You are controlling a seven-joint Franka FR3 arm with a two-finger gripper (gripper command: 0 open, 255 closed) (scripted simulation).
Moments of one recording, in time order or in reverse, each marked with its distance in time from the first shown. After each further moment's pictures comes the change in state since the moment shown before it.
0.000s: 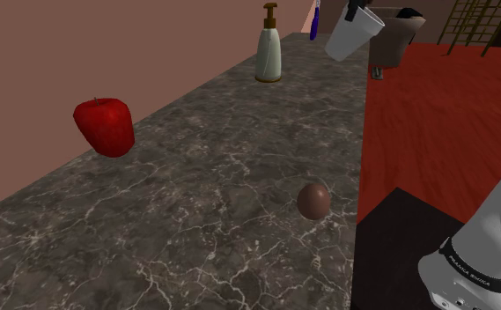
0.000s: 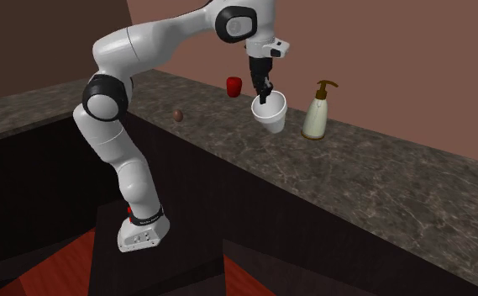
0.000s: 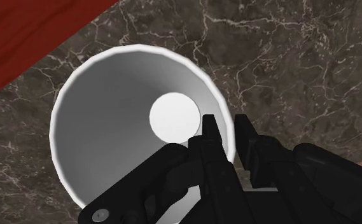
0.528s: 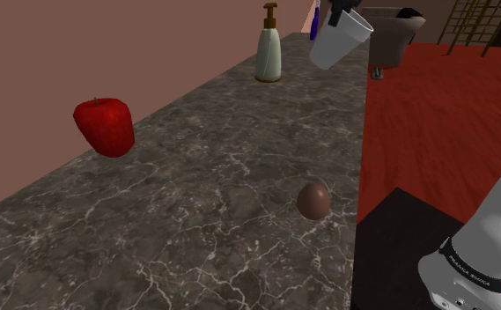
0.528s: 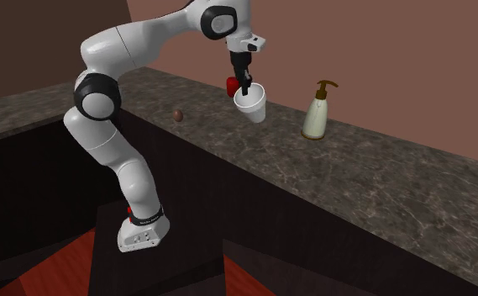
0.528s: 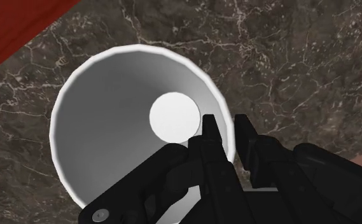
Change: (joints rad) arm 0.067 -0.100 0.143 -0.113 -0.013 0.035 0.207
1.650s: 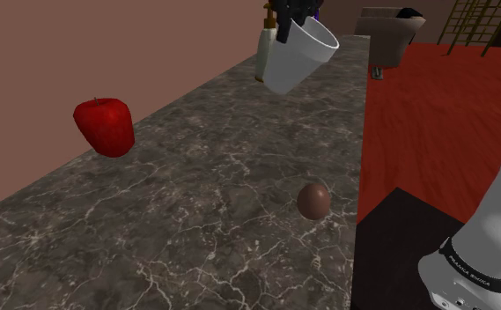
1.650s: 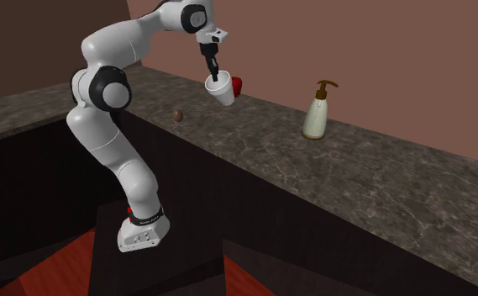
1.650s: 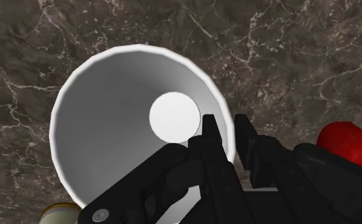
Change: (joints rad) arm 0.131 0.029 0.302 0.023 0.006 0.040 0.428
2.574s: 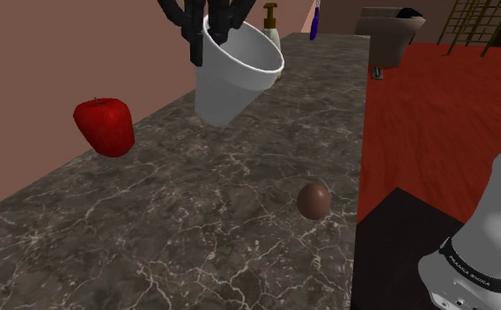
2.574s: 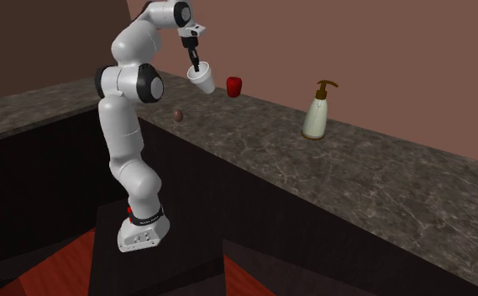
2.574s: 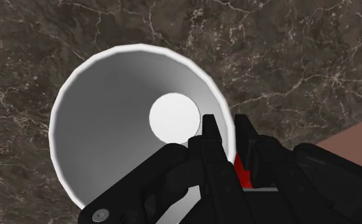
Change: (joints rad) arm 0.159 0.328 0.261 0.365 -0.161 -0.053 0.394
